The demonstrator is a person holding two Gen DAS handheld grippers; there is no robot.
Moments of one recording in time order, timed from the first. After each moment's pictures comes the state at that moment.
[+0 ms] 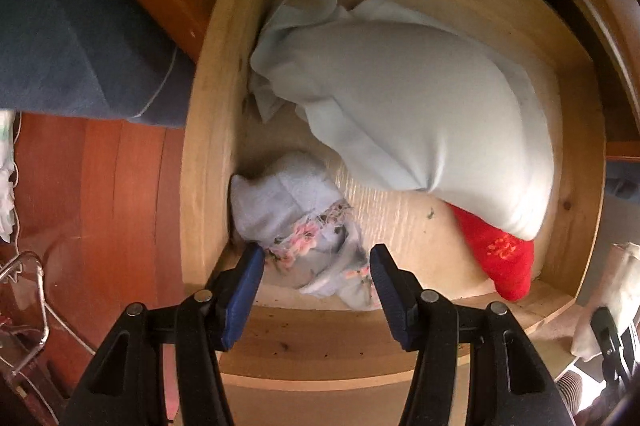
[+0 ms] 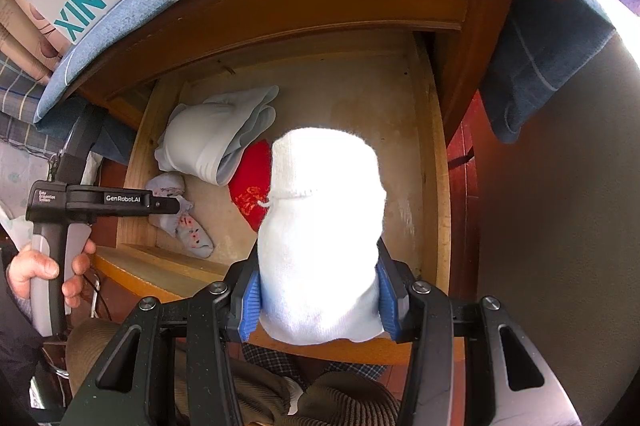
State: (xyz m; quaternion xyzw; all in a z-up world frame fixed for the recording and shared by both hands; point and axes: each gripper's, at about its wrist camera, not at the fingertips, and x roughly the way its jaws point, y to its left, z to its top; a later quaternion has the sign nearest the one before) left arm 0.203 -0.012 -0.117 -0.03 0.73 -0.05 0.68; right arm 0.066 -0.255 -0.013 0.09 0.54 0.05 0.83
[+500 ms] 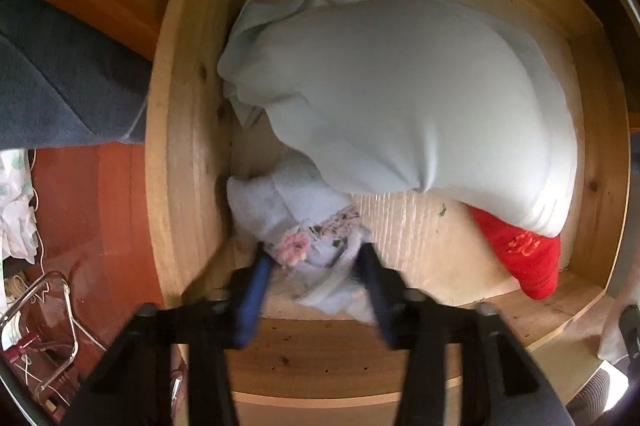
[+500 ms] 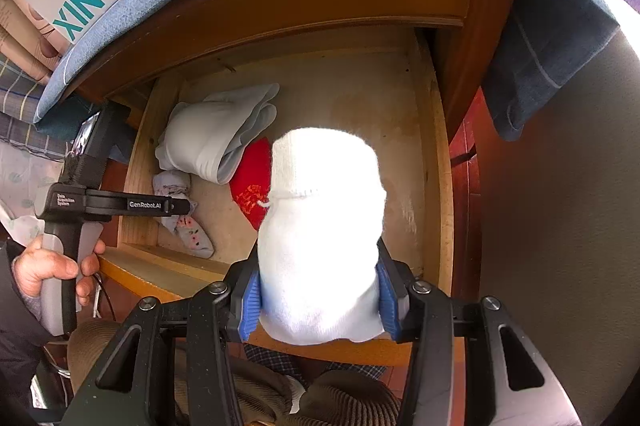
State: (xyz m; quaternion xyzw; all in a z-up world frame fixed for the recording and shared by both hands) left arm 0.200 -0.050 -0.135 0.03 0.73 -0.04 0.68; right arm 0.067 -0.257 -0.014 0.10 0.55 0.05 0.83
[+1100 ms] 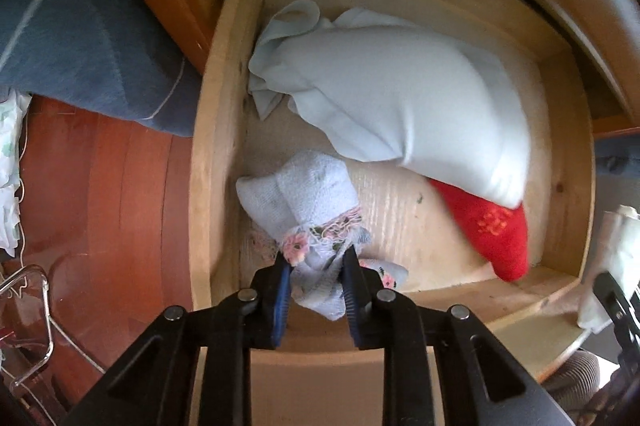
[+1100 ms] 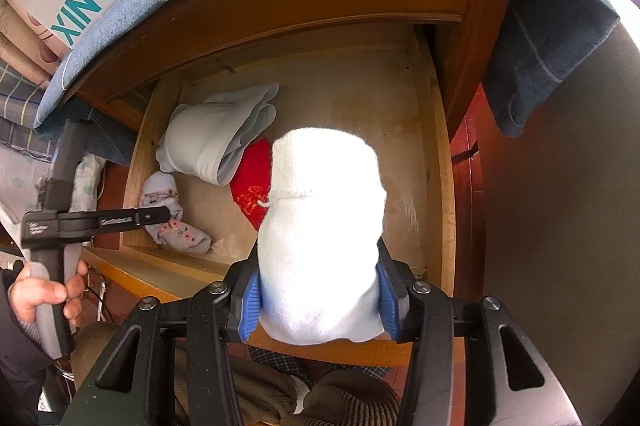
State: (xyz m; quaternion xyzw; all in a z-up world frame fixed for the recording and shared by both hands) left arm 0.156 -0.026 -0.093 -0.02 0.69 -0.06 0.72; right arm 0.067 -0.259 -0.016 0.11 0.55 0.05 0.83
